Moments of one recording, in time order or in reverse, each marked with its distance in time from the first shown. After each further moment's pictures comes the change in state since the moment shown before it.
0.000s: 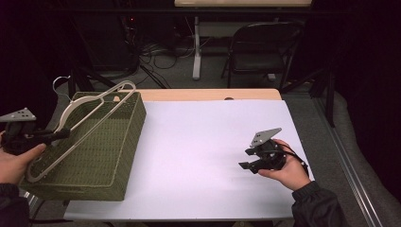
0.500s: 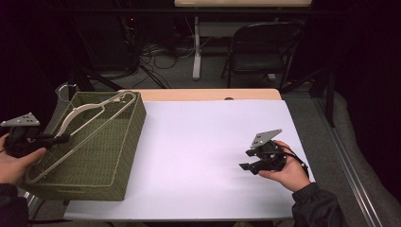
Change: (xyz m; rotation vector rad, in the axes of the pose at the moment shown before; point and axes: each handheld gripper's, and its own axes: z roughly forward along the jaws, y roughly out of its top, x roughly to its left) left arm 0.016 -0.024 0.014 0.046 -0.020 0.019; right arm 0.000 -0.005 0.001 0.004 0.002 0.006
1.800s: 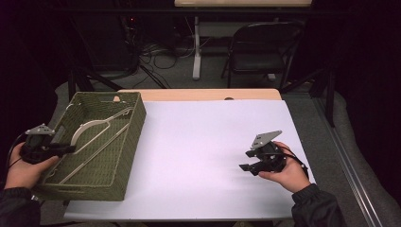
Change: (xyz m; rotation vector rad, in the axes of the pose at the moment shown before) left arm 0.005 -0.028 0.034 0.096 0.125 -0.070; right arm 0.001 -0.003 0.003 -0.018 0.006 -0.002
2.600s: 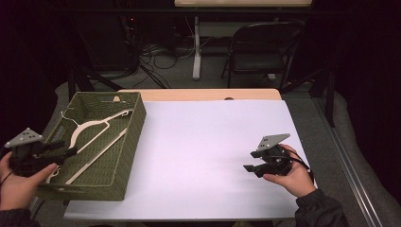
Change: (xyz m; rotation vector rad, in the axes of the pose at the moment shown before) left arm -0.076 0.001 -0.049 -0.217 0.021 -0.024; right arm 0.006 -0.012 -0.014 -0.047 -0.053 0.034
